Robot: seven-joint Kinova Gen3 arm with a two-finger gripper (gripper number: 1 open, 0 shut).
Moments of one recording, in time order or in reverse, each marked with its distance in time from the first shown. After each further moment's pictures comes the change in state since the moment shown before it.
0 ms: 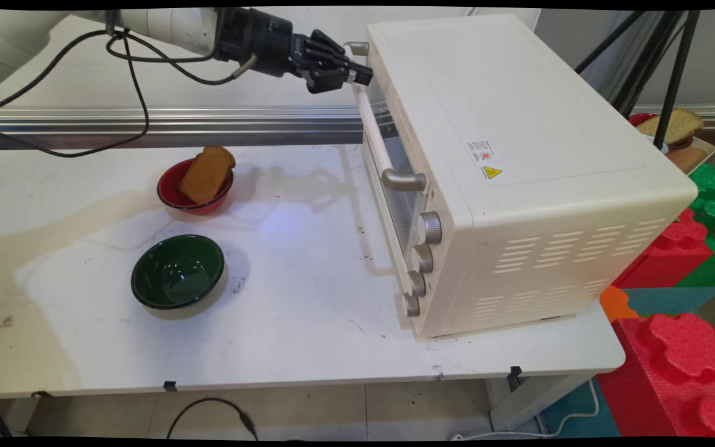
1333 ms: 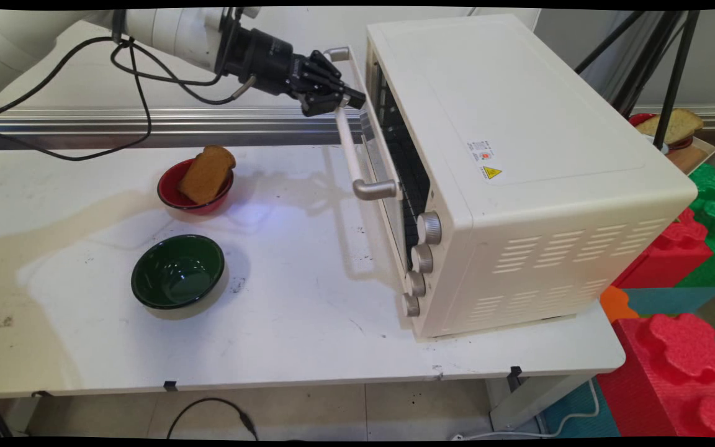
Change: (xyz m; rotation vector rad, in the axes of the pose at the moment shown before) arm -0.018 -0.001 0.003 -0.028 -0.098 0.079
